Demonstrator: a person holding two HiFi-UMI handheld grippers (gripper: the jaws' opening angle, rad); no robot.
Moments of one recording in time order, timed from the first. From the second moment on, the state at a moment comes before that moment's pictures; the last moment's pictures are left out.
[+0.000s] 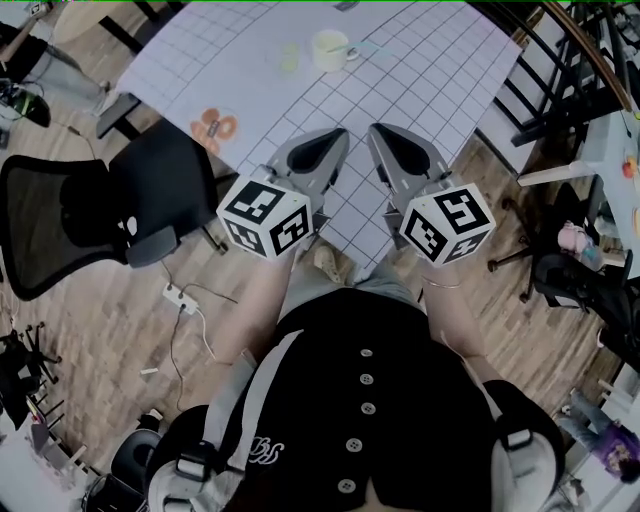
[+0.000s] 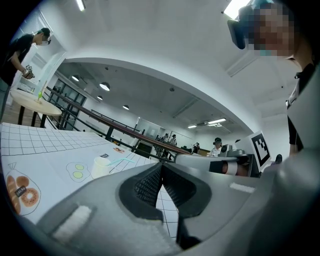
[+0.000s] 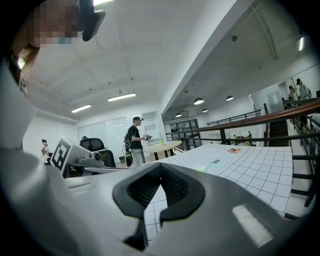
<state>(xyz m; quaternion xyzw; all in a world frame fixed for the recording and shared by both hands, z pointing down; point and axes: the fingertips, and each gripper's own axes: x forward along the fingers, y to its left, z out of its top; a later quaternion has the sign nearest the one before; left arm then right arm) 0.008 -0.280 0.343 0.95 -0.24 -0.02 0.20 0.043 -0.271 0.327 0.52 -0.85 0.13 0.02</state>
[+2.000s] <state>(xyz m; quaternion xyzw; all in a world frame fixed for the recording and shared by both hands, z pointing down) 0.064 -0.450 0.456 0.88 -0.37 0.00 0.29 0.098 -0.468 0.471 0.43 -0.86 0.26 0.08</state>
